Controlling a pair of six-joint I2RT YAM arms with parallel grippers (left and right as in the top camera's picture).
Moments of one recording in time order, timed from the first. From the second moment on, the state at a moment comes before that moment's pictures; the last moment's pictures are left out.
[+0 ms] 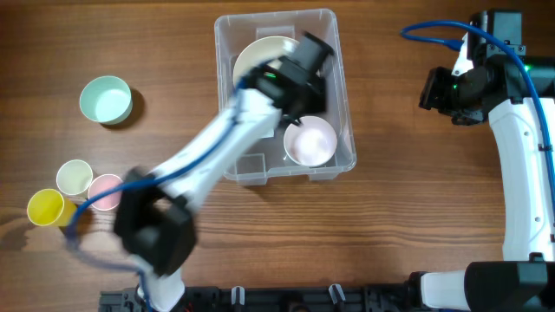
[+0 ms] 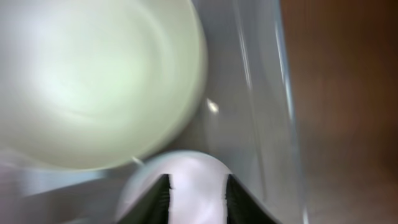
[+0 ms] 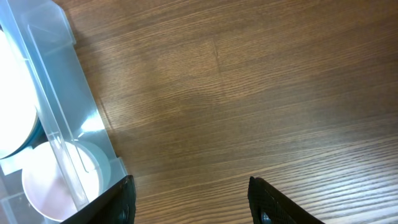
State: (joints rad) left arm -0.63 1.91 1.72 -0.81 -0.01 -0.60; right arm -0.04 1.57 1.64 -1.25 0.03 0.25
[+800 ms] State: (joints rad) left arm 0.23 2.07 1.73 -0.83 -0.19 -0.58; right arm -0.04 1.57 1.64 -1.27 0.03 0.24
